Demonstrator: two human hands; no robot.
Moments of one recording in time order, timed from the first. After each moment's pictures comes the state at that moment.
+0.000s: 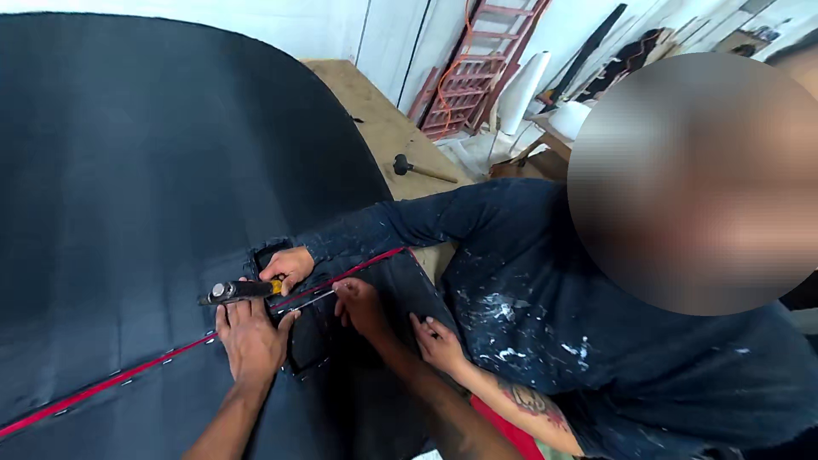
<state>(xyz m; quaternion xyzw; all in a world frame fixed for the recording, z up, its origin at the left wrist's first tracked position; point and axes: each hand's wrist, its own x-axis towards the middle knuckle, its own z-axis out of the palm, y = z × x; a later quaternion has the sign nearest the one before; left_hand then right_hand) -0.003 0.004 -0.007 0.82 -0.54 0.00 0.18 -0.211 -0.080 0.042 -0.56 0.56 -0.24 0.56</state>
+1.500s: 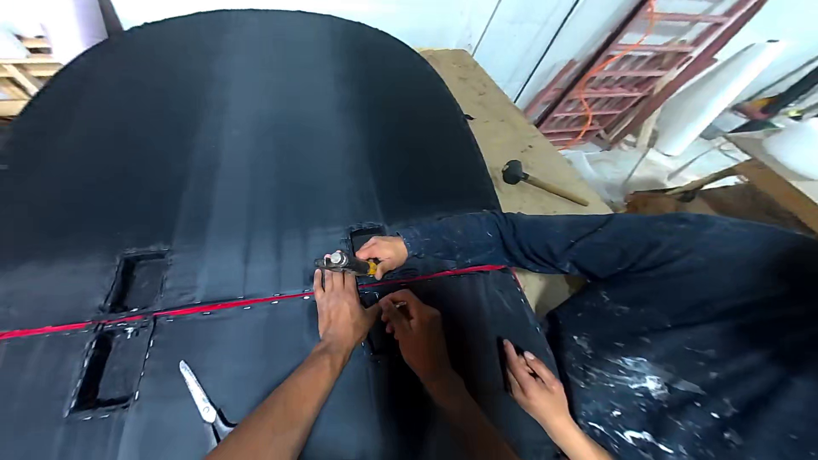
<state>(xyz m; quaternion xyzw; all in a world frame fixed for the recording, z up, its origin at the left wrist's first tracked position) 0.001 0.003 0.010 0.84 -0.53 -0.07 0.10 -0.155 -0.020 0.052 -0.75 0.44 -0.31 0.39</state>
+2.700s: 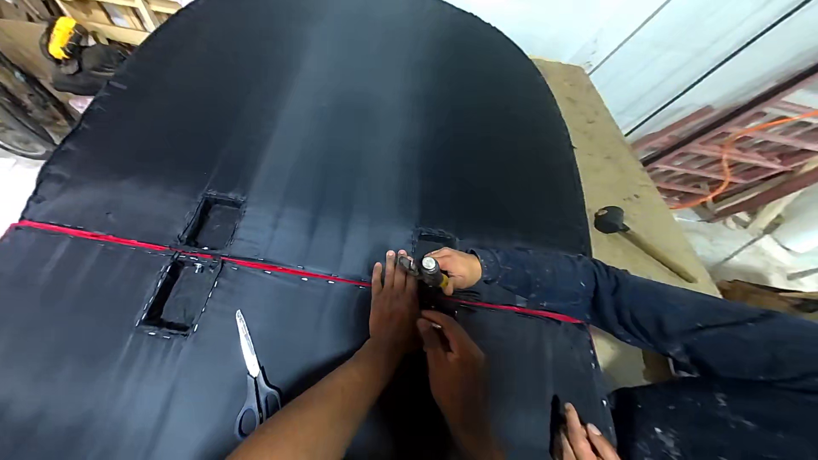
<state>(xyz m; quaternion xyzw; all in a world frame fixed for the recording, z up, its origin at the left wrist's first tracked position) 0.004 0.011 0.004 0.82 -0.53 -0.07 0.18 -0.117 0.011 0.055 -0.81 0.41 -0.31 0.30</state>
